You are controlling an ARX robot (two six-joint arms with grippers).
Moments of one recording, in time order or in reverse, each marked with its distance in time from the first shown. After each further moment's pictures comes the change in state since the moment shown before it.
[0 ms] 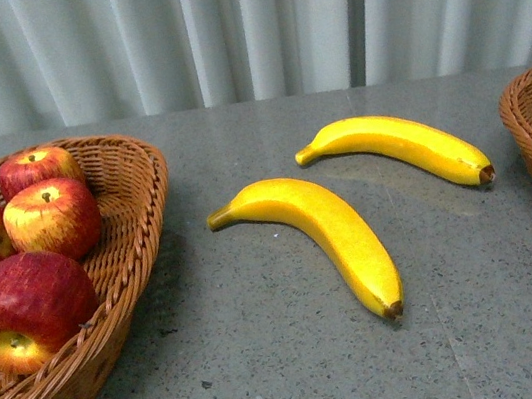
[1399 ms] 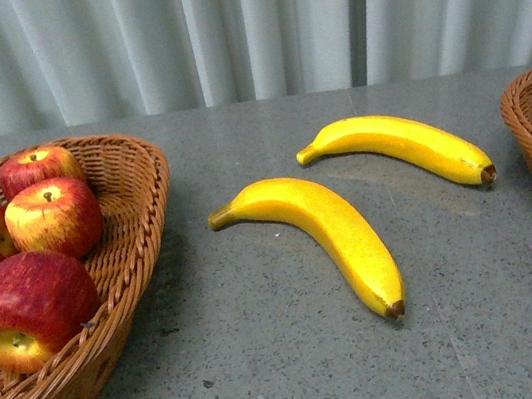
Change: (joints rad) left arm 0.000 -0.492 -0.030 -0.430 0.002 0.002; right arm 0.000 0.000 0.000 0.000 0.000 0.000
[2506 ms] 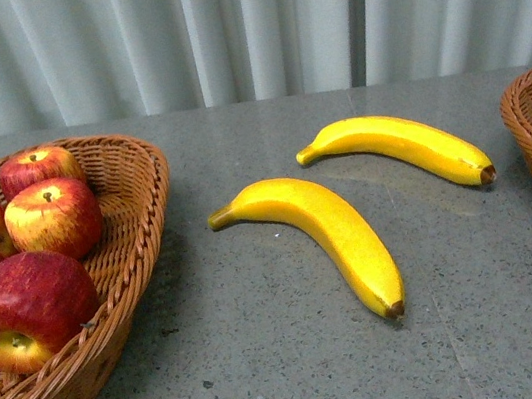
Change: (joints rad) left arm 0.001 -0.001 -0.002 -0.021 -0.001 0.002; right arm 0.000 0.000 0.000 0.001 -0.001 0.000
